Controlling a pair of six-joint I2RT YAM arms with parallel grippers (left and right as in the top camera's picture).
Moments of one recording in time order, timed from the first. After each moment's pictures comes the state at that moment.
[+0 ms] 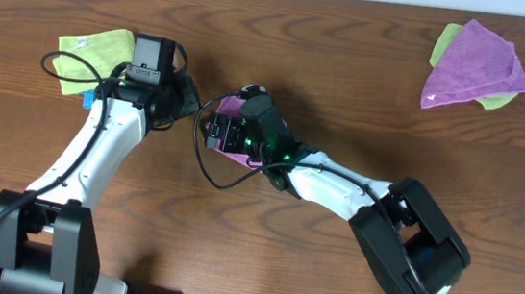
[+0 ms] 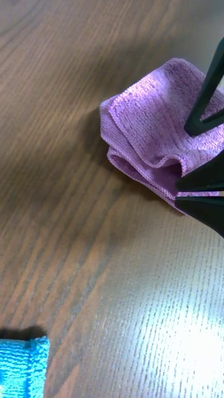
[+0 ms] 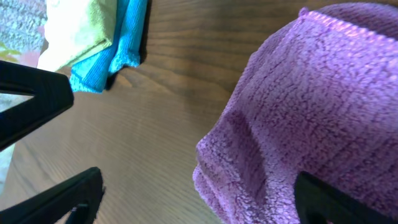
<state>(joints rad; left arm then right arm) -0.14 1.64 1.15 -0.57 0.15 -0.56 0.73 1.95 1.08 0.20 -0.16 0.79</state>
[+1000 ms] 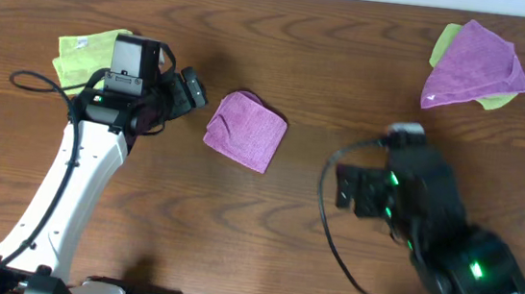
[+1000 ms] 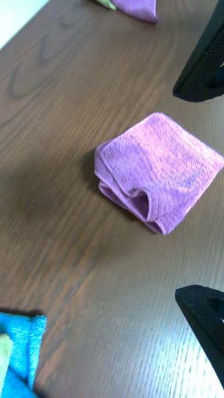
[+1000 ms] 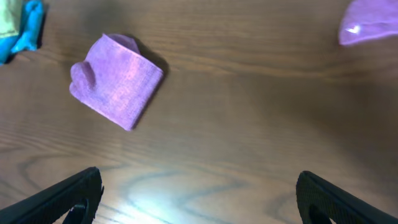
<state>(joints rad) -0.14 1.44 1.16 -0.67 0.18 -0.65 0.50 0.87 0.99 -0.93 0.16 0.41</state>
